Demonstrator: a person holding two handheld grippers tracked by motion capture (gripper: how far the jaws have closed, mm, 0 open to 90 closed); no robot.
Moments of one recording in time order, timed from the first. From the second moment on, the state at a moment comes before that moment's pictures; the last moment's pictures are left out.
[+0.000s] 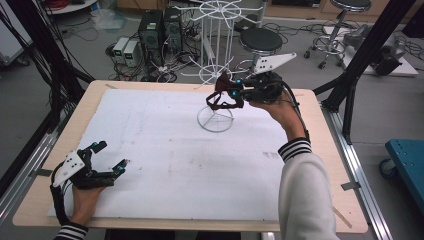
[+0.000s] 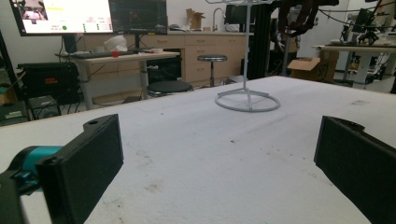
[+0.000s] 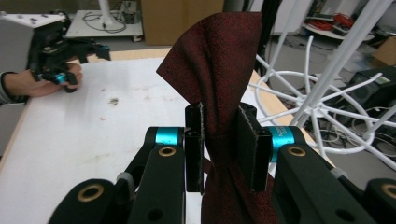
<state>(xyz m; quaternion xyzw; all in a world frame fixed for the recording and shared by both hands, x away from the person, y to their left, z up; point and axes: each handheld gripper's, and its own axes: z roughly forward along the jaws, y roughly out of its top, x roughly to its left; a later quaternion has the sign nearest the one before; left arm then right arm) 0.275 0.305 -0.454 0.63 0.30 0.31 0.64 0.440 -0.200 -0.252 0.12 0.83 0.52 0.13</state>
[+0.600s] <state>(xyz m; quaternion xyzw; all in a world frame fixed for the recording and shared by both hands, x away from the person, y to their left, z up) 0.275 0.304 -0.454 0.63 0.30 0.31 0.64 0.452 -0.186 -0.251 0.17 0.83 0.50 0.15</state>
